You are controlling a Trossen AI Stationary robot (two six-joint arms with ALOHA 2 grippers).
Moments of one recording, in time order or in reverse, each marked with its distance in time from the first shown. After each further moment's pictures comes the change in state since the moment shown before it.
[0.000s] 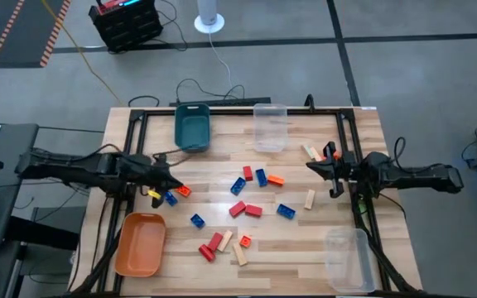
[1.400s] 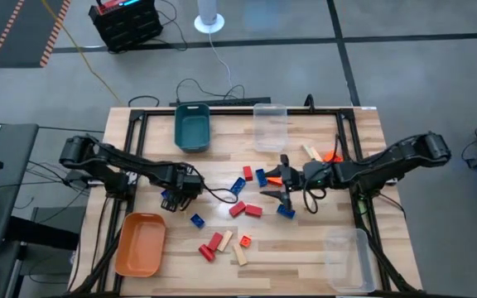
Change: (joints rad) left arm -0.021 0.916 0.301 -0.324 -0.157 0.540; right arm 0.180 1.066 0.499 0.058 0.110 -0.113
